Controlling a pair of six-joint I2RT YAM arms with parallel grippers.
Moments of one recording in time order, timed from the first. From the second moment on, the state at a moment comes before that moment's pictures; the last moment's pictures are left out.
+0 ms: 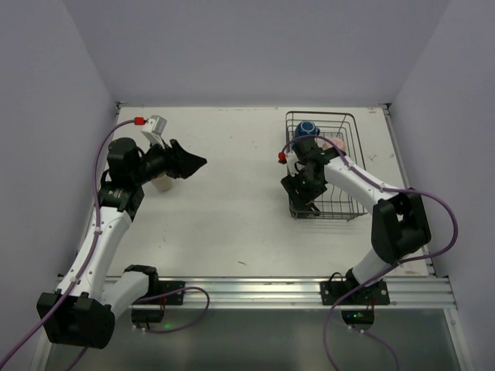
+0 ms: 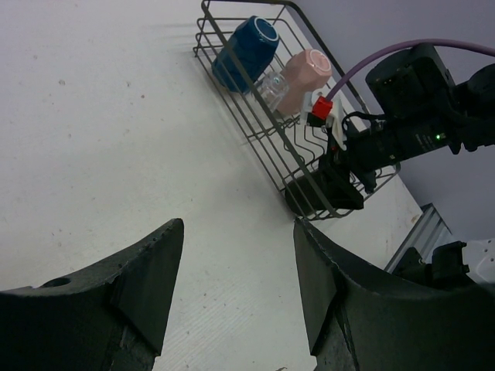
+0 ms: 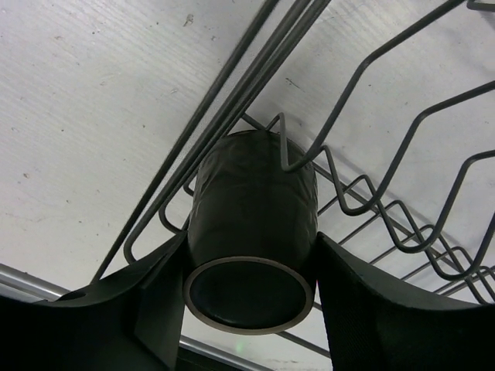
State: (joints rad) left arm -0.10 0.99 0.89 -0.14 0.68 -0.40; right arm 0.45 1.63 1.20 -0.89 -0.07 -0.15
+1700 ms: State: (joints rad) left arm -0.39 0.98 0.56 1.07 0.90 -0.92; right arm 0.44 1.15 1.10 0.10 -0.68 1.06
